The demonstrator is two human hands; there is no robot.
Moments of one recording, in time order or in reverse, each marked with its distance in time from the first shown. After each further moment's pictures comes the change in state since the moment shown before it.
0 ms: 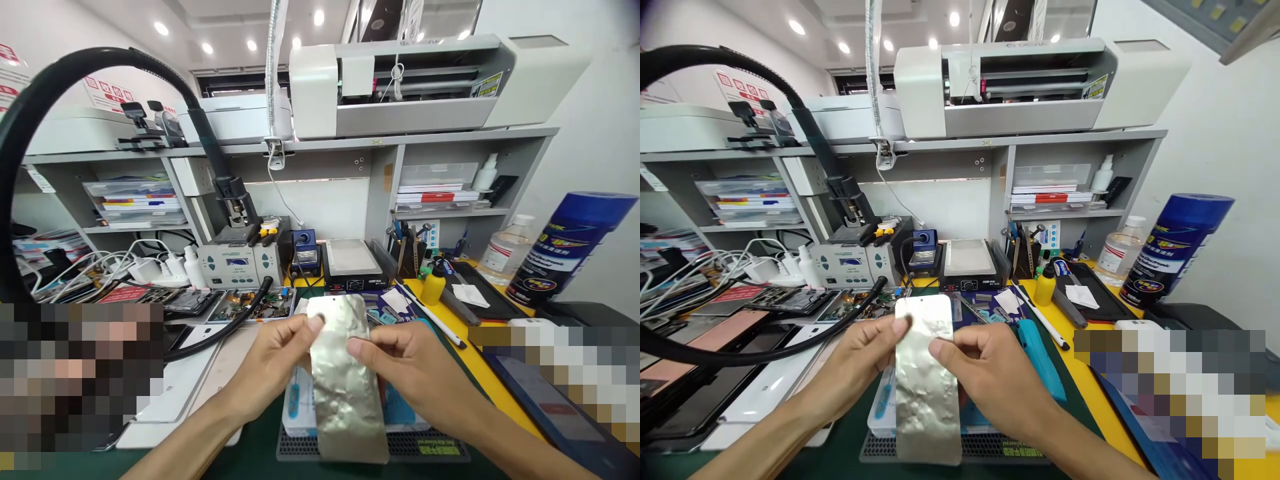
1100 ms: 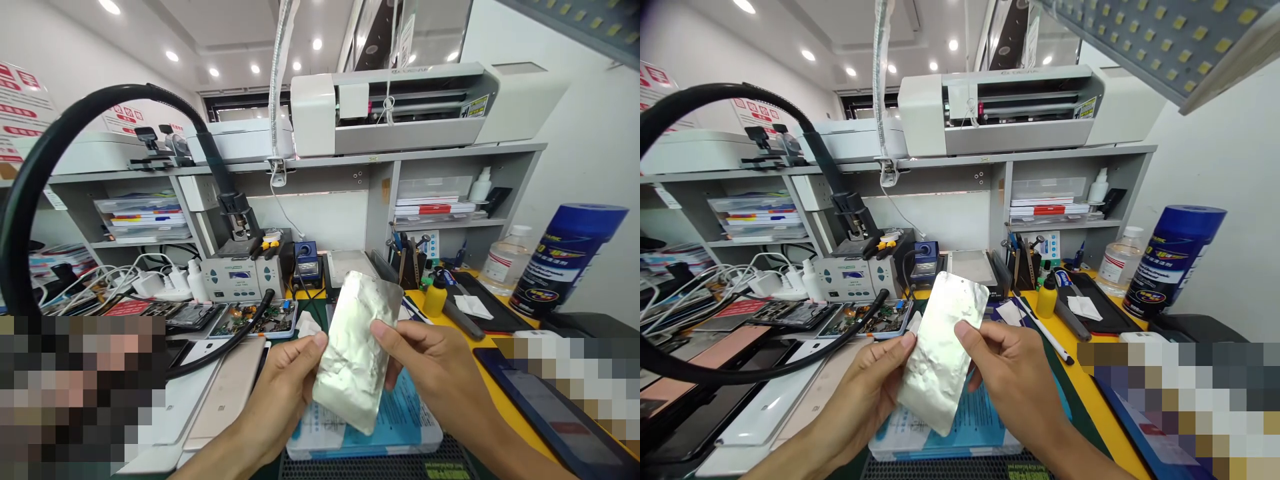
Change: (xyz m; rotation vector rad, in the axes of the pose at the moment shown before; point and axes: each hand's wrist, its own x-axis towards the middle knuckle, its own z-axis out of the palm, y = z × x) left_hand 0.000 -0.001 0.023 -0.472 0.075 -0.094; right_hand 0.000 -0.008 -0.004 -0.063 0.385 -0.044
